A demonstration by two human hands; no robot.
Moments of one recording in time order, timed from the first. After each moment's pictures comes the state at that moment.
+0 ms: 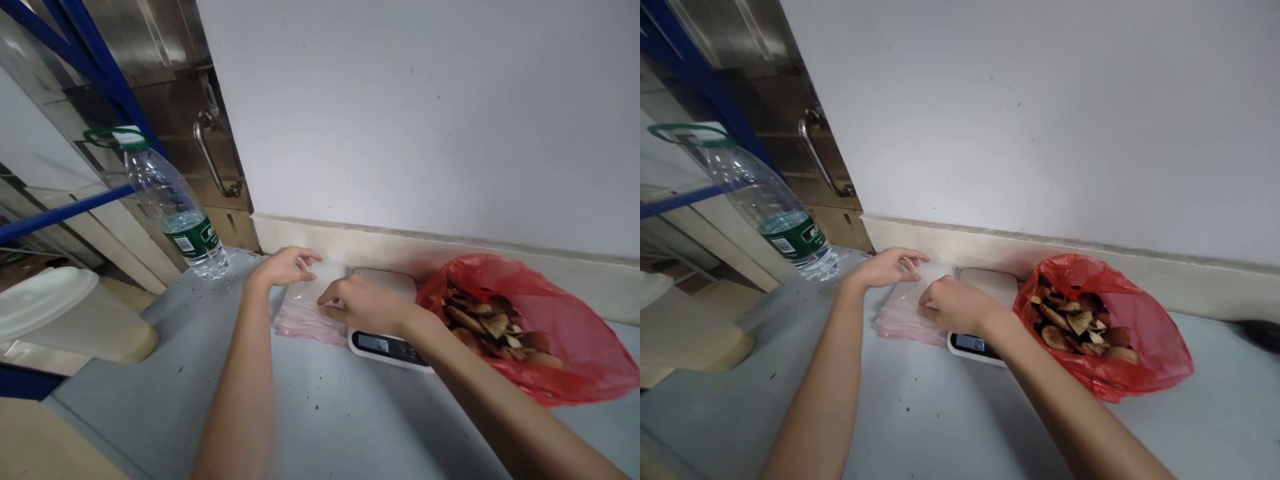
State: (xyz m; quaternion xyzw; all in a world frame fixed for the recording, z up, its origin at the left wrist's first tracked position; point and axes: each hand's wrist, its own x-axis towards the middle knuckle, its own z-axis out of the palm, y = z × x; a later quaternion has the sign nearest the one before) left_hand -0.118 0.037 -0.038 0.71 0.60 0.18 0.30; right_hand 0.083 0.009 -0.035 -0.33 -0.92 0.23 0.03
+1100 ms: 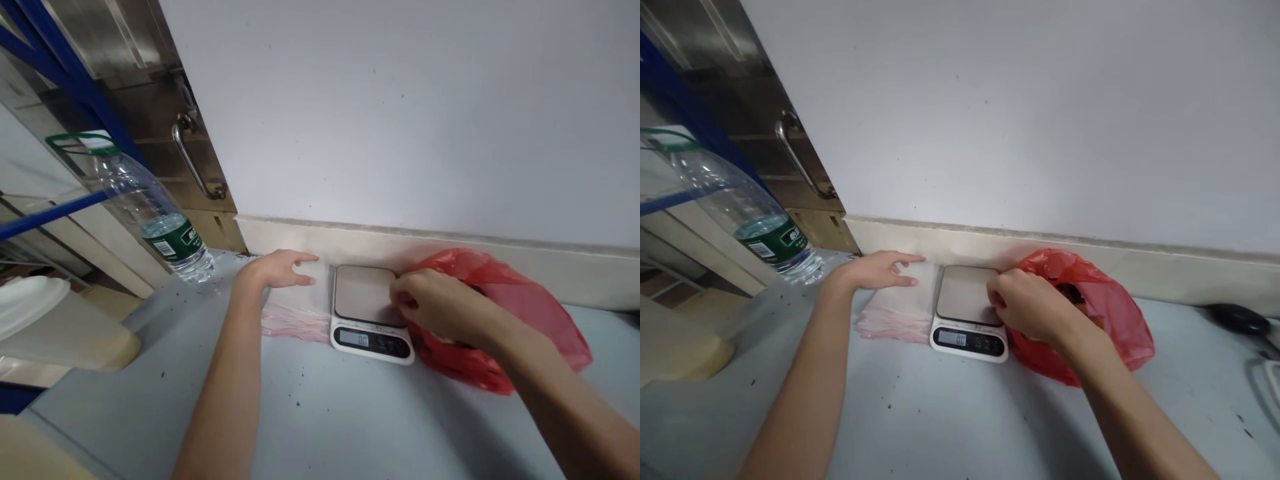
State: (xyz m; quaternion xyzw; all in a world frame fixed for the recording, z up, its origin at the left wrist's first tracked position) left_hand -0.086 0.030 -0.012 0.74 0.62 -0.05 0.25; right_hand 0.179 -0.005 -0.011 -0.56 -0.82 0.13 -0.08
